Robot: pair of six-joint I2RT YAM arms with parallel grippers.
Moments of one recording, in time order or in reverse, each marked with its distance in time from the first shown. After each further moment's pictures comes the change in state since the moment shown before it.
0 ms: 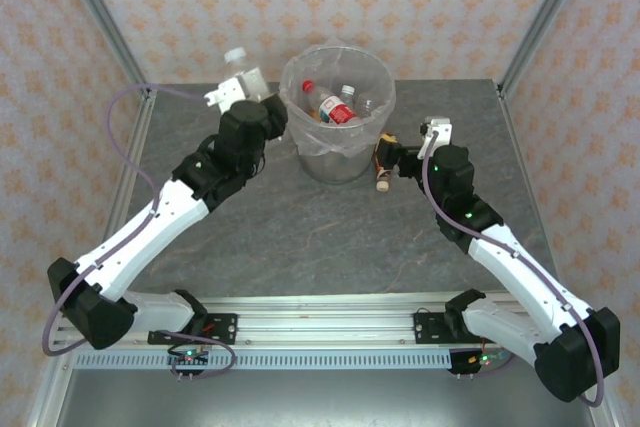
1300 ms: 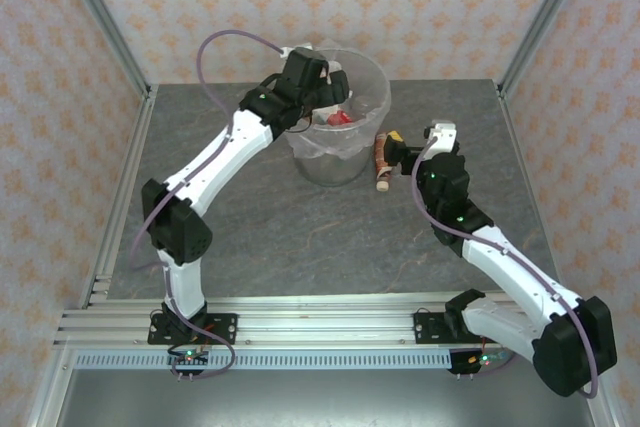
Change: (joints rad) left arm 0.044 0.571 0.616 -0.275 0.334 0.054; right arm 0.000 0.042 -0.102 0.207 0.180 -0.045
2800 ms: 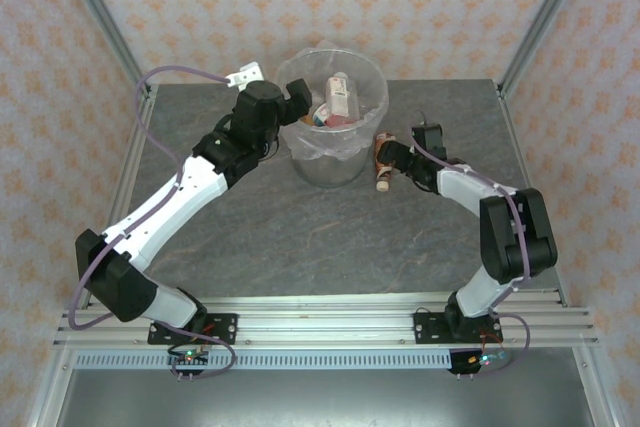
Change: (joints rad) left arm 0.005 -0.423 -0.543 0.300 -0.229 -0.064; right arm -0.233 0.647 0.298 -0.330 -0.410 0.321
